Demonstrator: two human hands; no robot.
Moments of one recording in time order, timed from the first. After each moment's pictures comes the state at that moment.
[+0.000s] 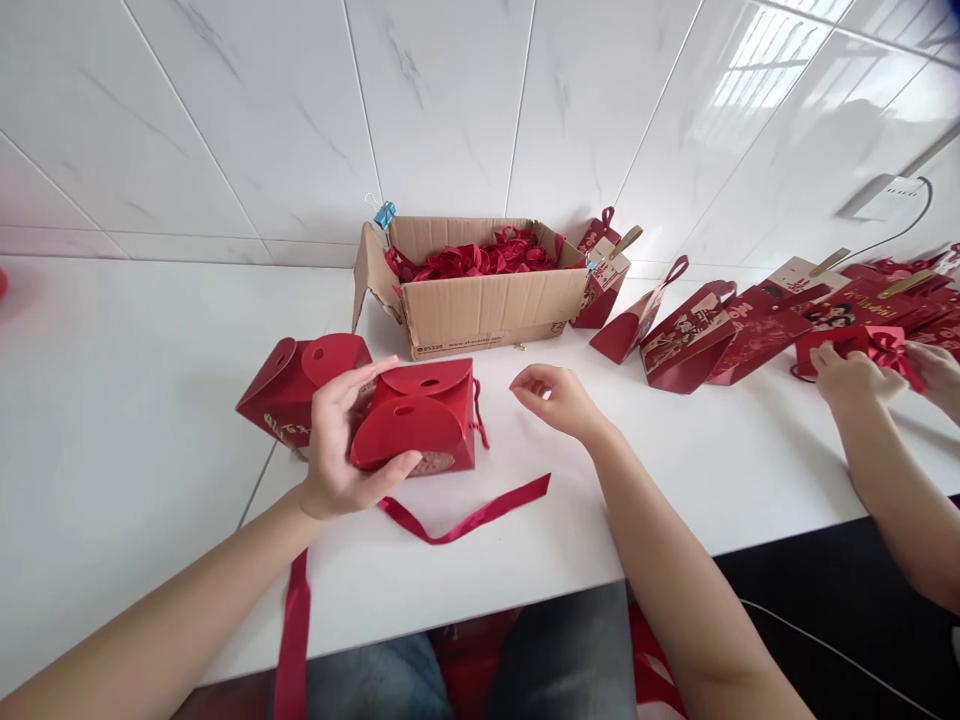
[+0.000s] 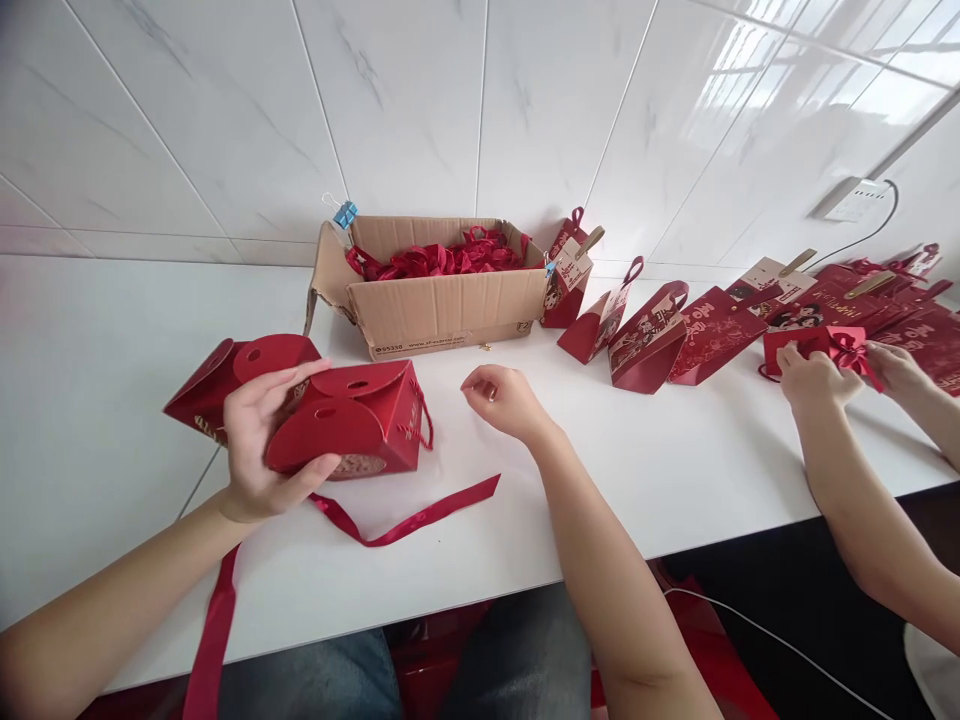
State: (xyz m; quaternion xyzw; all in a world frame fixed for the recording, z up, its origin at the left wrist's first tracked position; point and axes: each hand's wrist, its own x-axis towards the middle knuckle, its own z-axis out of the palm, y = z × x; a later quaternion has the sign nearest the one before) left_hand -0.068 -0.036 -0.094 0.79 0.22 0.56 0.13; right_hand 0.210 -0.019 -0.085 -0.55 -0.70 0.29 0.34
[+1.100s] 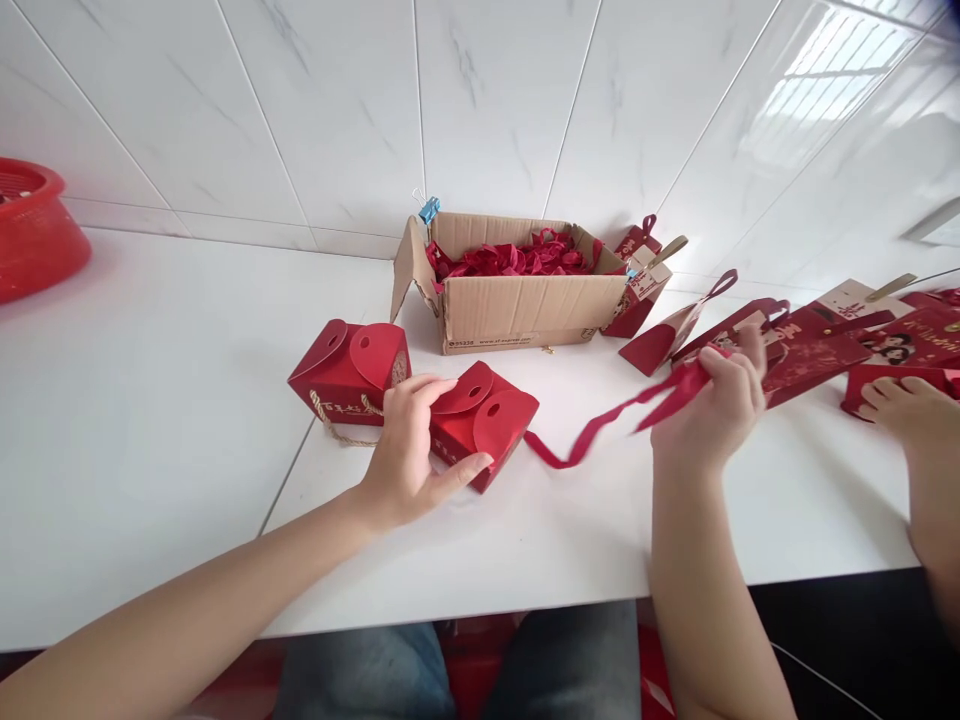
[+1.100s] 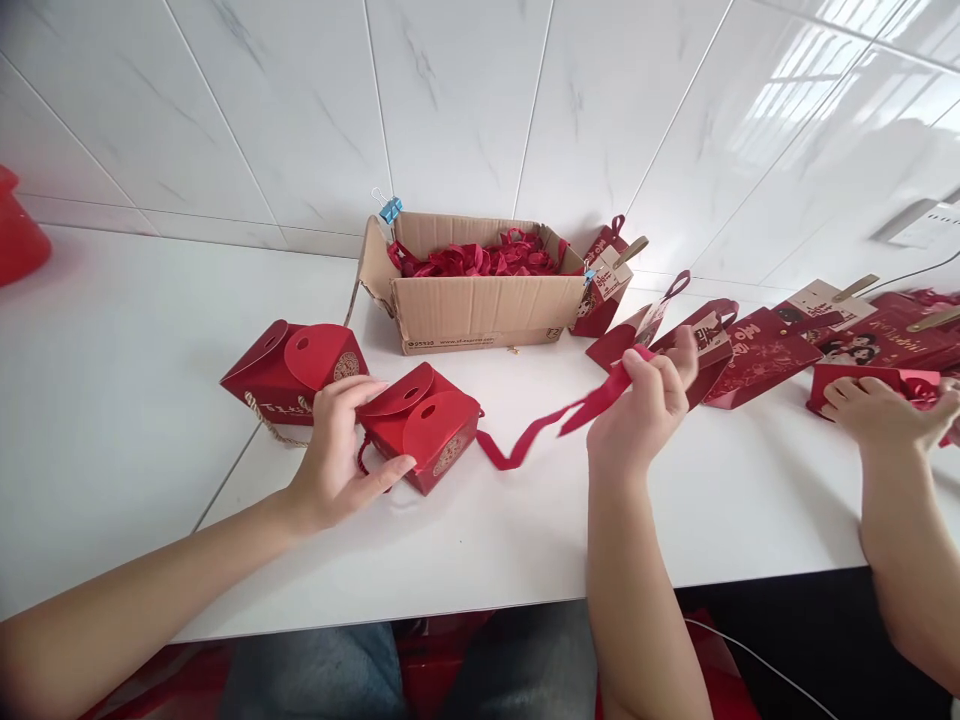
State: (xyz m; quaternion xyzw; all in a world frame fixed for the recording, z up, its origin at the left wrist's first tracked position) left_hand -0.050 -0.067 -0.100 0.80 0.38 0.46 0.05; right_hand 0.227 -0.047 -0.048 -0.46 -0.36 0.12 0.81
